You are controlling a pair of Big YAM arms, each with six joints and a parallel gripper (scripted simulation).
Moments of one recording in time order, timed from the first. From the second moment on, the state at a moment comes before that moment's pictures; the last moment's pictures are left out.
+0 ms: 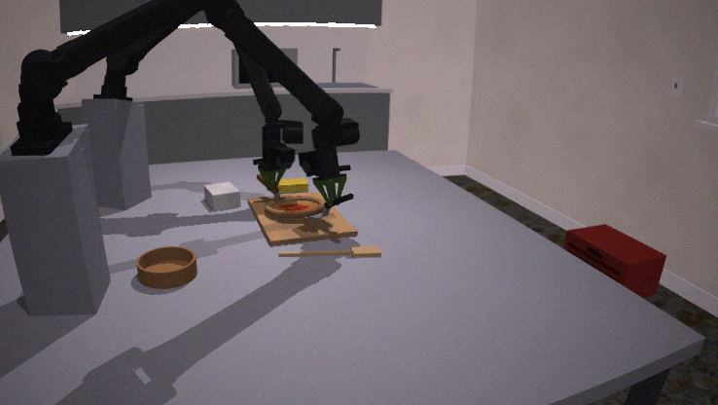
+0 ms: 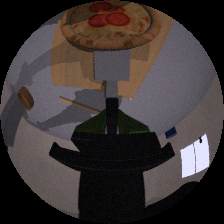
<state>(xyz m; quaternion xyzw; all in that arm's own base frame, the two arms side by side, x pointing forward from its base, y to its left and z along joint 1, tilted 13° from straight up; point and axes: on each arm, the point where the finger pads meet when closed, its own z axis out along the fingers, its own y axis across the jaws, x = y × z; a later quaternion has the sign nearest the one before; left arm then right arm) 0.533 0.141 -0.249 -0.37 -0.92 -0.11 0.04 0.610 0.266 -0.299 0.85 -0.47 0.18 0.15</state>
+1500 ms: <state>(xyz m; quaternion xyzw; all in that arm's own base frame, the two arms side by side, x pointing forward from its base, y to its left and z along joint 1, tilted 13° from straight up) 0.533 0.141 -0.249 -0.37 -0.92 -0.11 0.04 0.622 0.247 -0.294 0.85 -0.47 0.18 0.15</state>
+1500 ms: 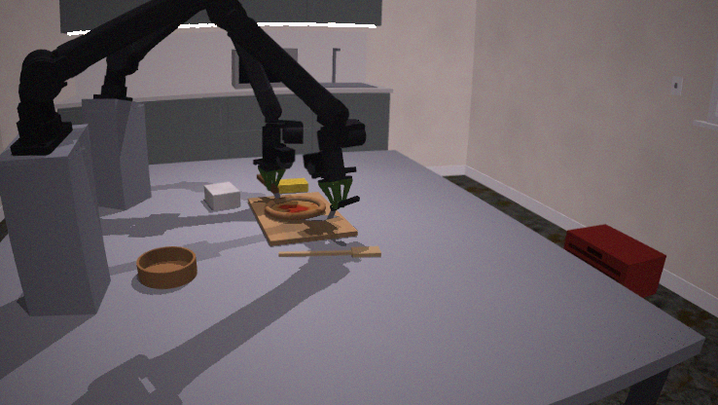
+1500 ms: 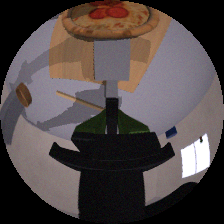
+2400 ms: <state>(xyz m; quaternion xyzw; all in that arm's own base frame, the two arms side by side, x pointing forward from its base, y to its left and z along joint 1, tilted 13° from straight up) 0.532 0.141 -0.249 -0.37 -0.92 -0.11 0.04 0.643 0.207 -0.286 0.85 -0.47 0.18 0.15</state>
